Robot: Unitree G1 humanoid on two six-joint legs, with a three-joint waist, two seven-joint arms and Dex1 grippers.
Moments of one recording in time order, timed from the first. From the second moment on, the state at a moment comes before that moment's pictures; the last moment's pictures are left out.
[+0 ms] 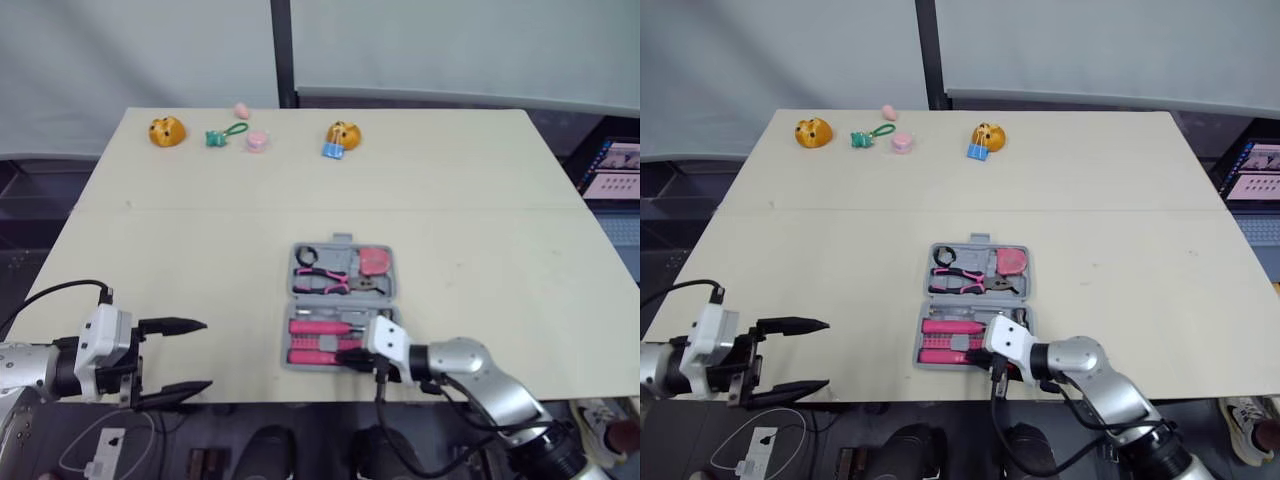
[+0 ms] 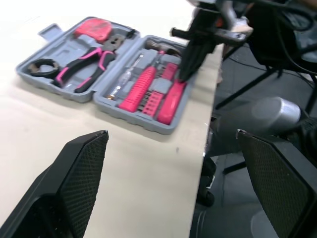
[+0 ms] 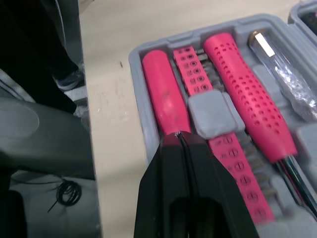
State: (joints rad) left arm 0.23 0.88 0.41 -0.30 -0.59 0.26 -1.25; right arm -0.13 -0.61 0.33 -0.38 0.19 0.45 0.90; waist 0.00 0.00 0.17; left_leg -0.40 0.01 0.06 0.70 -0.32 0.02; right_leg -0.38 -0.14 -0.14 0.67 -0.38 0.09
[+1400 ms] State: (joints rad) left arm -0.05 0.84 0.17 0.11 -0.36 0.22 -1.19; right arm 0.53 -0.70 -0.32 -0.46 0.32 0.25 0.83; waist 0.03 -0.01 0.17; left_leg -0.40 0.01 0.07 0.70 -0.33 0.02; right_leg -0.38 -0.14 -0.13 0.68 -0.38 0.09
